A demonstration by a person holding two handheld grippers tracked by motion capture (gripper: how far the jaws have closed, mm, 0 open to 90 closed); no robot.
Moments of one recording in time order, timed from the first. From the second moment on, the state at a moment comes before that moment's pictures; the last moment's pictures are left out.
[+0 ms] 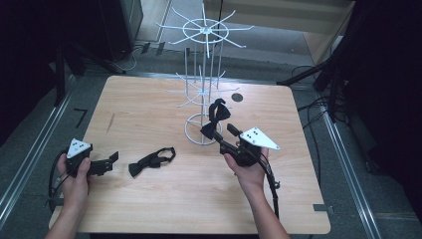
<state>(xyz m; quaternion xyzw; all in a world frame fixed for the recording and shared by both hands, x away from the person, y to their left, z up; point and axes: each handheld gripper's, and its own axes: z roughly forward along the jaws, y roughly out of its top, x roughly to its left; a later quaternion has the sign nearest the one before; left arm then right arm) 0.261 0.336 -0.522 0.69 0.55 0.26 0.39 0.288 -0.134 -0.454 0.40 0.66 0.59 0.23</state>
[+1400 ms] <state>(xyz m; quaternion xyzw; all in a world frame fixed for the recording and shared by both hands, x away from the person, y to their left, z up) 0.261 0.336 -0.522 0.69 0.55 0.26 0.39 0.267 -0.041 -0.482 0.33 0.74 0.56 0.18</state>
